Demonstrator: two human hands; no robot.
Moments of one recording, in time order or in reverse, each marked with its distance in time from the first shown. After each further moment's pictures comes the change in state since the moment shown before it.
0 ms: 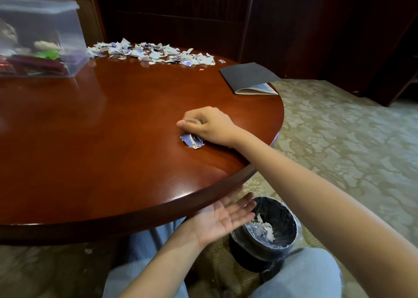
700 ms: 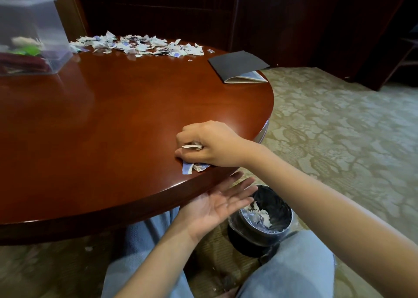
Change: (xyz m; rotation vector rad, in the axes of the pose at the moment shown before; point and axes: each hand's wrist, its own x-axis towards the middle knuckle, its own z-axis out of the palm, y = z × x) left_hand -0.023 -0.002 0.017 -0.084 -0.229 -0.039; right_hand -0.058 -0.017 0.004 -0.205 -0.033 -0.246
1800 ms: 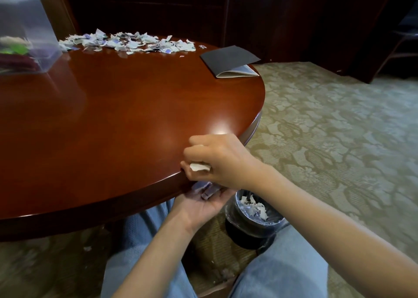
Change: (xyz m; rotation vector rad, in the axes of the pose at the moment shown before) left_hand -0.002 -0.007 0.009 -0.195 0.375 0.218; right_hand -0.044 -0.020 0.014 -0.182 0.462 -0.236
